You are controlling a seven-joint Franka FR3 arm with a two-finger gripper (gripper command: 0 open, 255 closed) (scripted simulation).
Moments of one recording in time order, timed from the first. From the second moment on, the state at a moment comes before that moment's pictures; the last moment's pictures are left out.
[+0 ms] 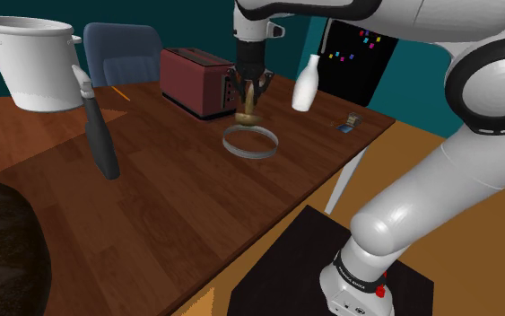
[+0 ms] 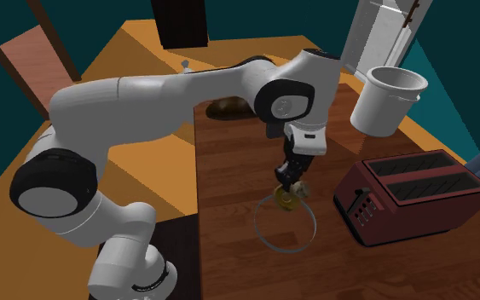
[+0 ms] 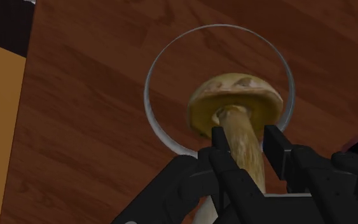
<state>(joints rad) -0.32 -0.22 0.33 -1.82 -0.04 1.55 1.13</state>
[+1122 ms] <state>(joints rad) -0.33 -0.26 0.31 -2.05 -0.04 1.76 1.11</state>
